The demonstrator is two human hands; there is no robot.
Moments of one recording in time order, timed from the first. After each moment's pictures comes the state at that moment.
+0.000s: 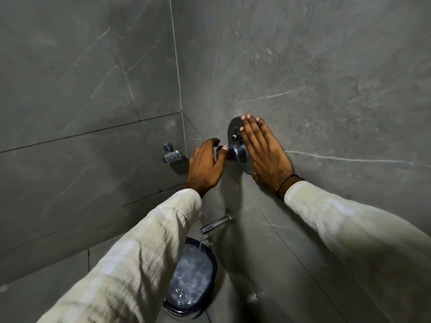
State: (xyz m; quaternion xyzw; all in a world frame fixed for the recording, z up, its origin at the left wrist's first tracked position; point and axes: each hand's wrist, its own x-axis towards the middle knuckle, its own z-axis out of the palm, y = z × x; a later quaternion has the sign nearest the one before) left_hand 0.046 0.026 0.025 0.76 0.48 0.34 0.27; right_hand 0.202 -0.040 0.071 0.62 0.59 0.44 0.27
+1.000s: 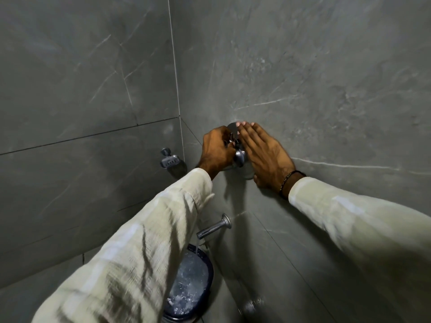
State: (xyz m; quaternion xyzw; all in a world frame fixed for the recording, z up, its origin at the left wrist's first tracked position) left_hand 0.091 0.043 0.074 0.71 0.48 0.39 0.32; right_hand 0.216 -0.038 0.087 0.58 0.63 0.41 0.33
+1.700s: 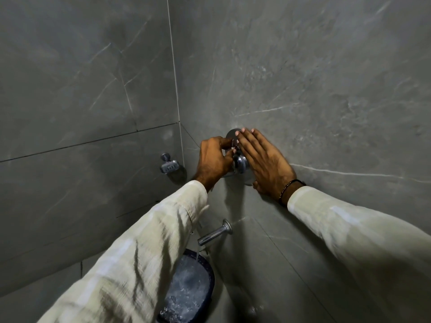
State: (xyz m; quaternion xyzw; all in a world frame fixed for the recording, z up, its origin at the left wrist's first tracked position) left_hand 0.077 0.044 0.064 0.76 0.42 0.41 0.27; right_hand 0.213 -0.041 0.083 0.57 0.60 0.43 0.35
